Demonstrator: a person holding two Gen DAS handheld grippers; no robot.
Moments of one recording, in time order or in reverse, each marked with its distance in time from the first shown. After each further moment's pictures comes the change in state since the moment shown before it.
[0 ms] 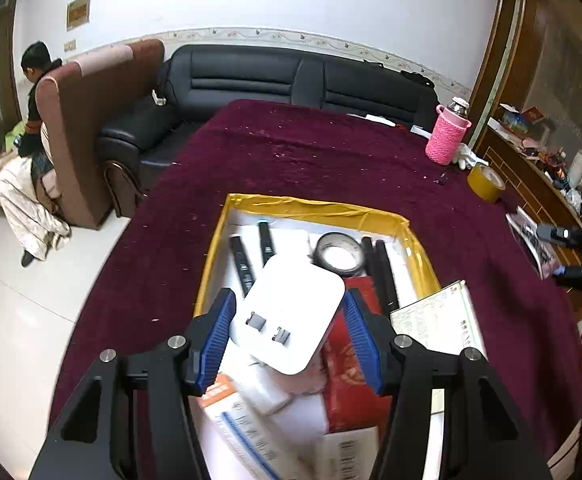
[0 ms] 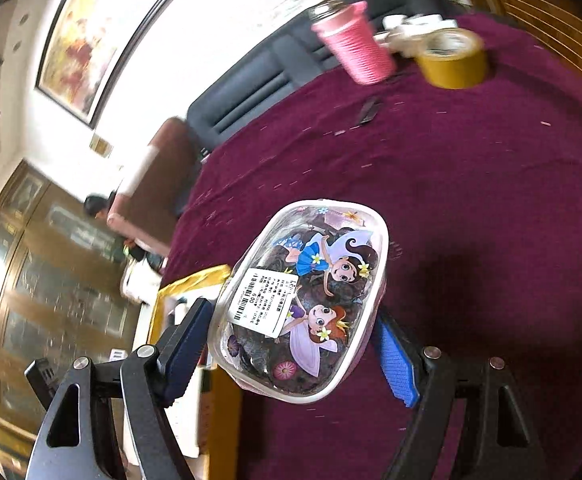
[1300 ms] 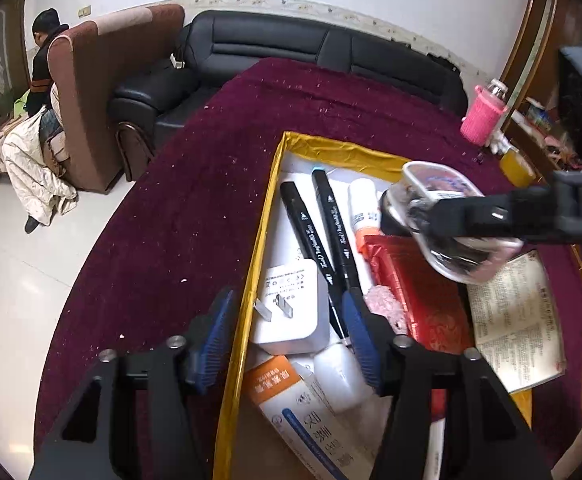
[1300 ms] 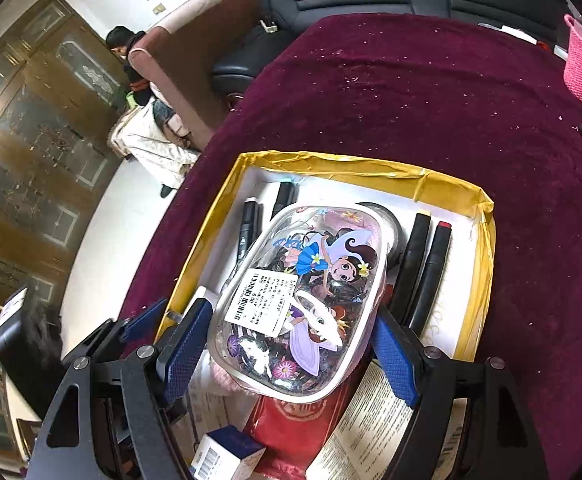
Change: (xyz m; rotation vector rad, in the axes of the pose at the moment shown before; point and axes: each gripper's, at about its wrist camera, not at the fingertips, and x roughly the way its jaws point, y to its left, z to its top) left arm 0.035 0.049 -0.029 -0.084 0.092 0.007; right arm 0.181 0.189 -0.053 -0.371 0.367 -0.119
